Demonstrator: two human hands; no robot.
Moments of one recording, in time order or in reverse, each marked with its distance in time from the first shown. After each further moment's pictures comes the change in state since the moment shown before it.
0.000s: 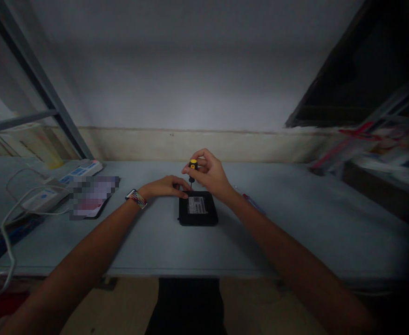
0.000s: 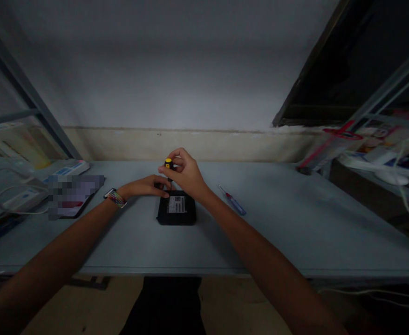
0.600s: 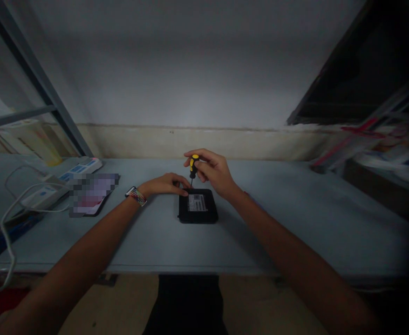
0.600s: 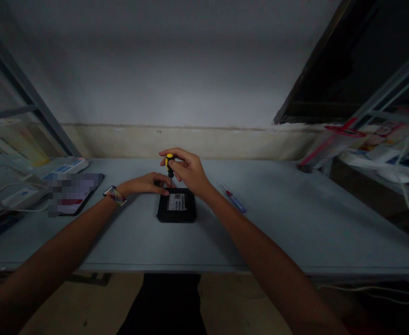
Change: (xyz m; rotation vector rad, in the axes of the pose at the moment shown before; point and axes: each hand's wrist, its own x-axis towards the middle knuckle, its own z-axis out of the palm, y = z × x) left_hand -0.002 0.005 -0.001 -0.019 -0.002 0.009; right_hand -0.003 -0.008 -0.009 -0.025 -0.077 -0.058
